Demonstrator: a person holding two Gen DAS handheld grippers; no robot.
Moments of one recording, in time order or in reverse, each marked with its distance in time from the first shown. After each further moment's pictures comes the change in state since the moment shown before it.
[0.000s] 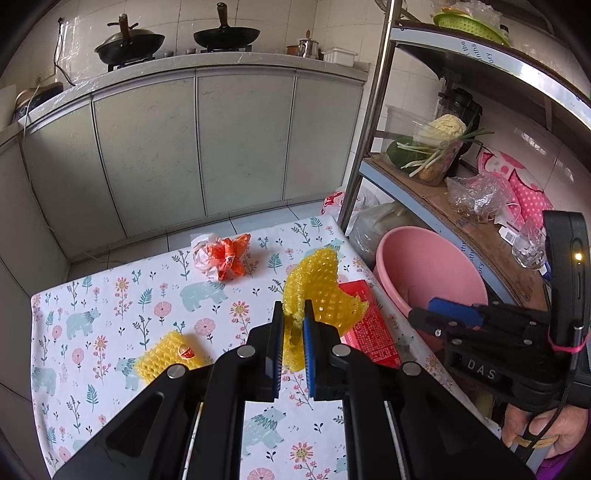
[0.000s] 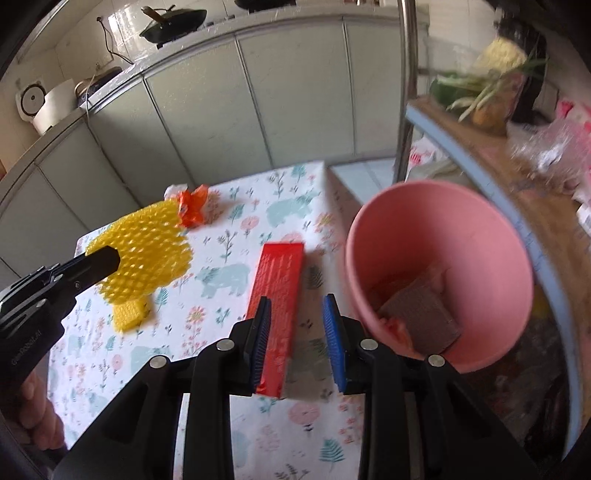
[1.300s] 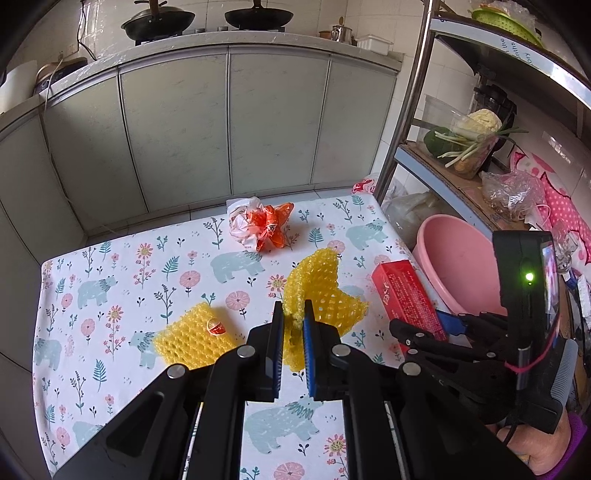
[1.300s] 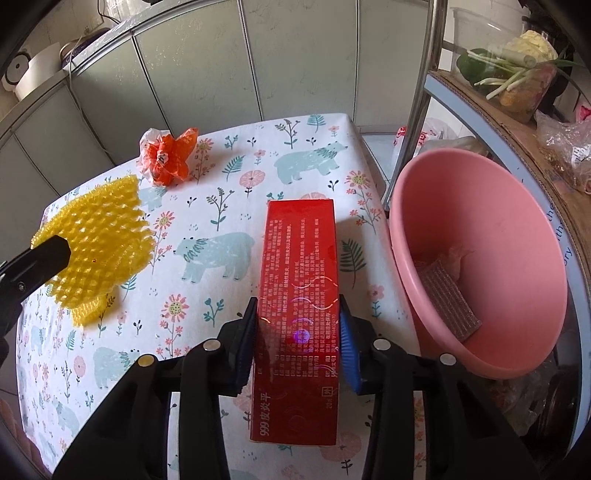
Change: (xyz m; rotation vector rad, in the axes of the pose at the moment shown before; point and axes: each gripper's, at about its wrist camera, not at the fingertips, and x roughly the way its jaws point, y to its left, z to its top) left arm 0.018 0.026 -0.015 -0.072 0.055 0.083; right arm 0.057 0.030 -0.006 -0.049 0.083 -0.097
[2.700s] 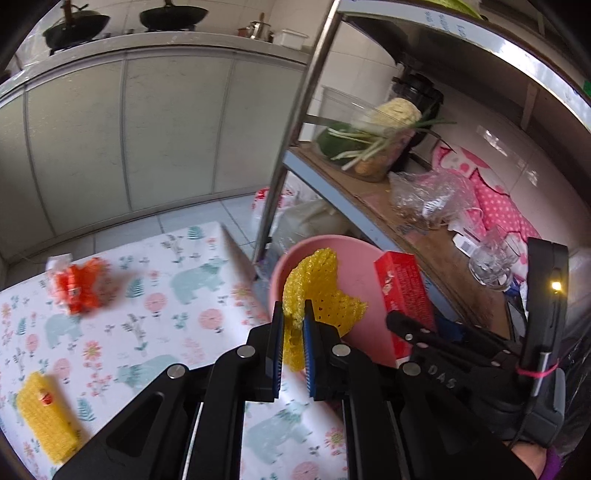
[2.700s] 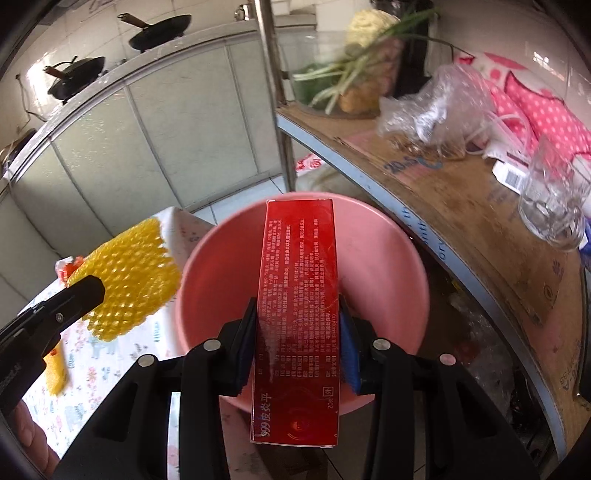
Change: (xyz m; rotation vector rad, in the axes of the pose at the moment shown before) left arm 0.052 -0.132 0.047 0.083 -0.004 -0.322; right arm -0.045 -0.161 0.003 0.308 -0.165 -0.162
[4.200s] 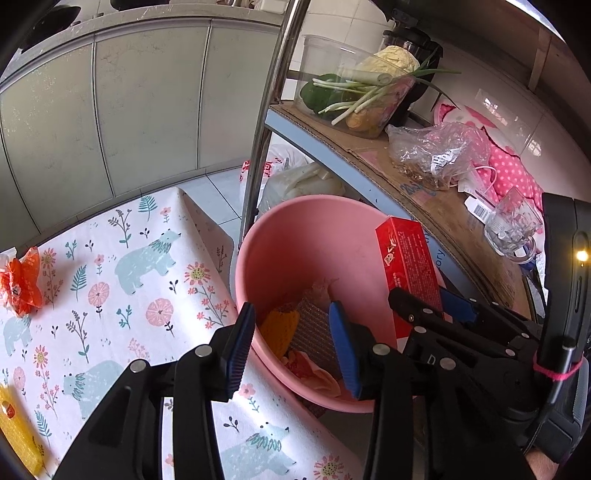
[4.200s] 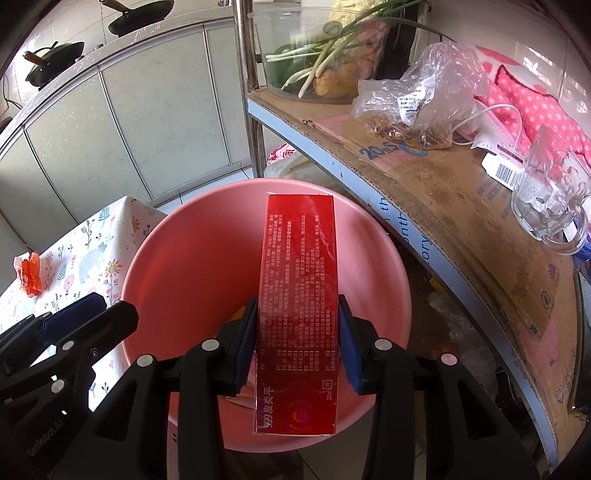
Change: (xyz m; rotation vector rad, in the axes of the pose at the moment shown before) left arm 0.065 -0.019 -0.008 0.042 0.111 0.011; right arm 0.027 -0.010 0.003 -0.021 0.021 -0.100
